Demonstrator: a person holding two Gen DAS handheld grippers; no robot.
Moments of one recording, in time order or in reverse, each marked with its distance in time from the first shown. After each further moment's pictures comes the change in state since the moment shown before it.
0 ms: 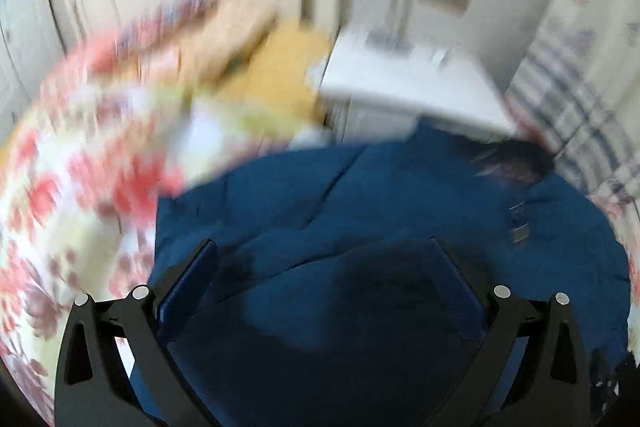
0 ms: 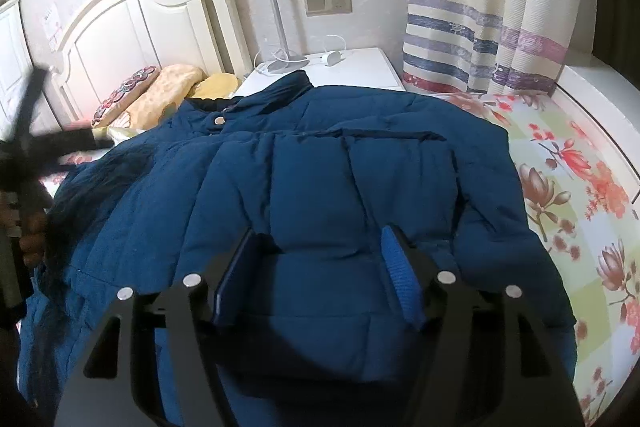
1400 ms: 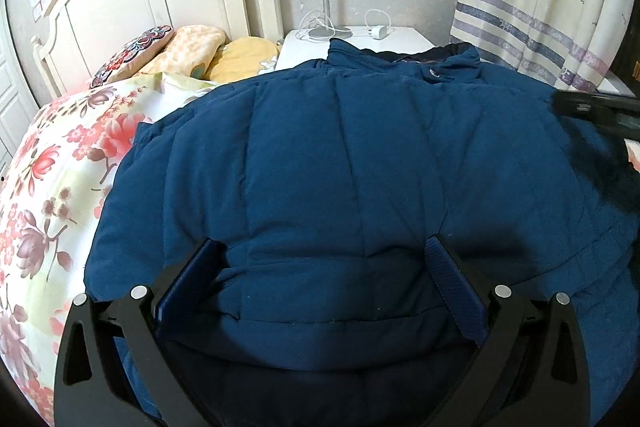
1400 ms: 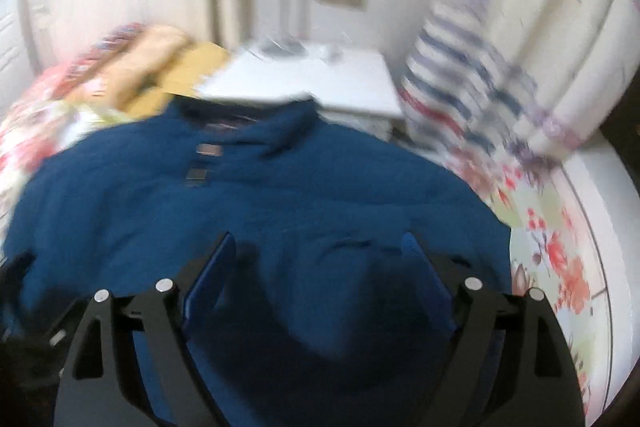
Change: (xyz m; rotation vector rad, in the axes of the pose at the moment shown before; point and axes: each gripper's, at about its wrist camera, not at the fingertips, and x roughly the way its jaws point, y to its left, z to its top) left arm -0.043 -0.035 -0.122 0.234 -0.155 -0.034; right arm 0.054 0.032 0.082 -0.143 0.136 -0.168
